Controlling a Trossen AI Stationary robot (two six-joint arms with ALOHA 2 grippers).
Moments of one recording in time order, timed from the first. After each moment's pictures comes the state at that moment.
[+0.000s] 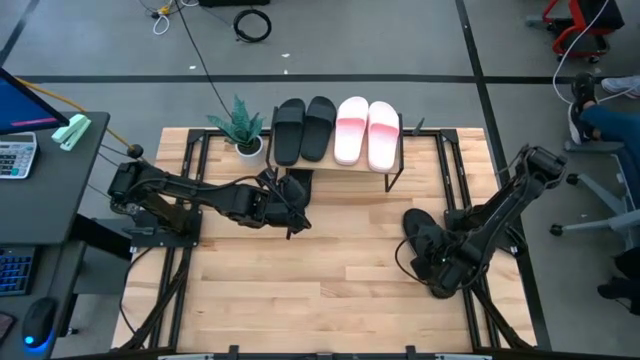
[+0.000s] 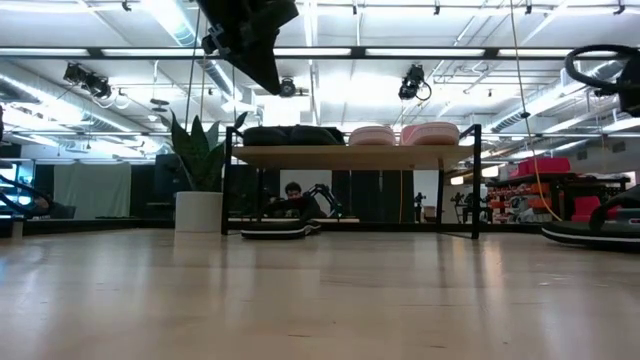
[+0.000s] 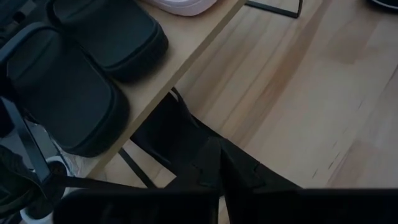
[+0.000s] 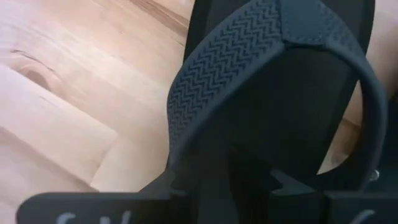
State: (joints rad) left arm -0.17 1.57 1.32 -0.79 -0.75 -0.51; right arm 0.86 1.26 0.63 -0.99 0.29 1.93
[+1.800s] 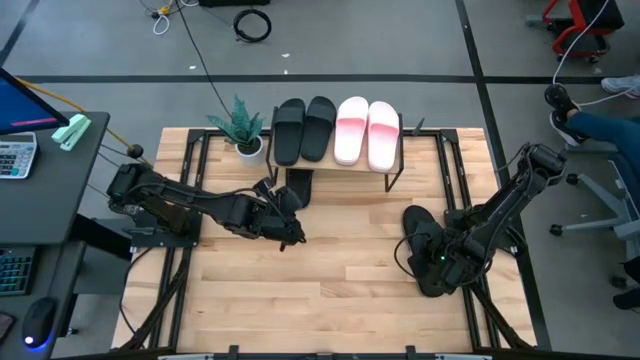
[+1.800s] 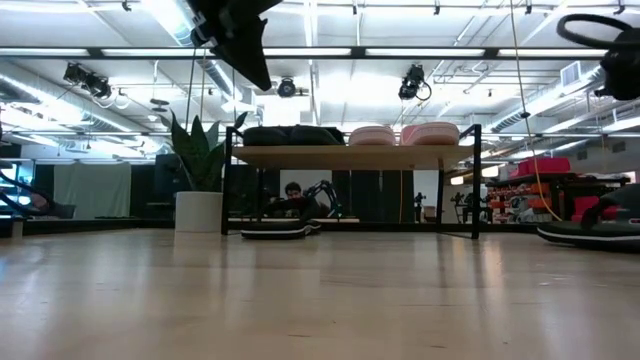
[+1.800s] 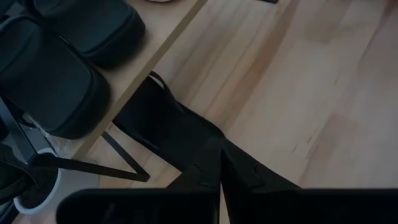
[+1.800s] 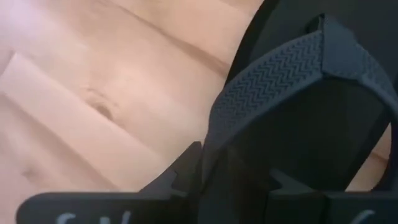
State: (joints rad) left arm -0.25 1.58 1.32 -0.85 -0.75 -0.57; right arm 0.85 1.20 0.63 -0.94 0.44 1.90
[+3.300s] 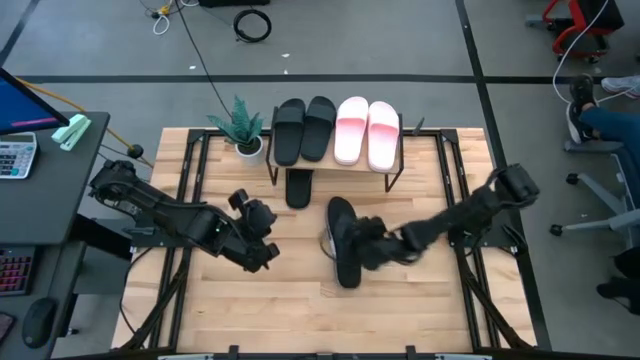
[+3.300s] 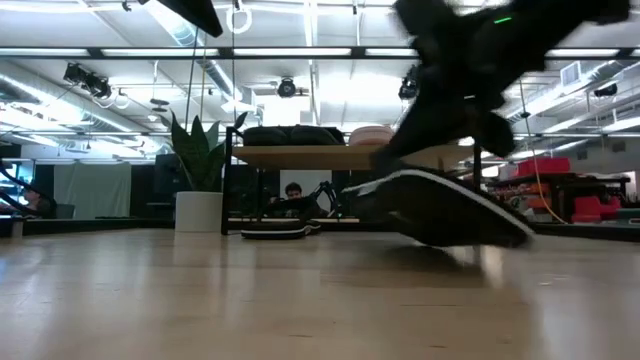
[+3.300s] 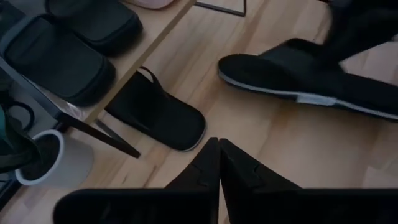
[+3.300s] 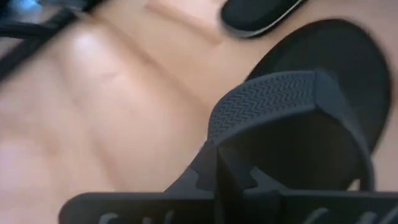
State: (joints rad) left arm -0.48 1.42 1.32 -1.04 -0.81 -0.77; right arm 0.37 1.63 0.88 -0.09 0.58 1.03
